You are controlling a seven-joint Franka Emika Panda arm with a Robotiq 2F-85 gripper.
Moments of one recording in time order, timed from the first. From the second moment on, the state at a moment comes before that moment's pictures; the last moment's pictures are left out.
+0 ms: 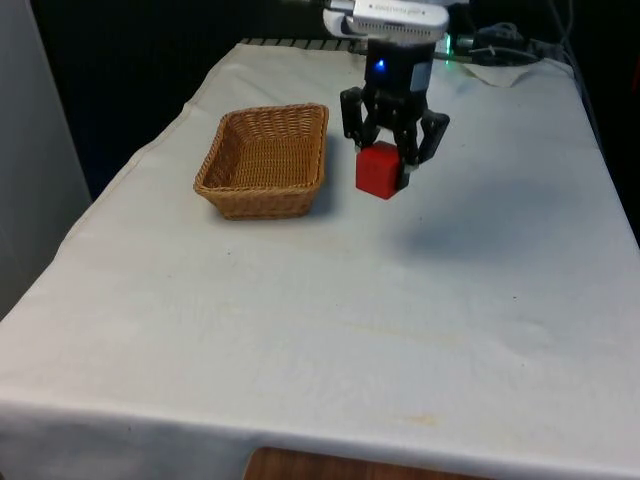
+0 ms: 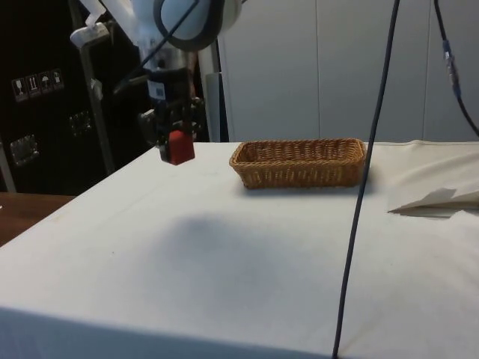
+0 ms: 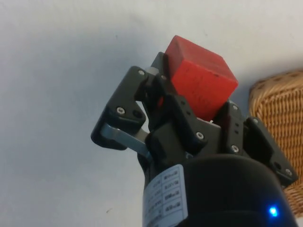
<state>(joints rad) 0.28 0.40 -0.28 -1.98 -0.01 2.47 0.53</state>
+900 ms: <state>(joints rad) 0.28 0.18 -0.31 -2.15 -0.05 2.46 0.51</state>
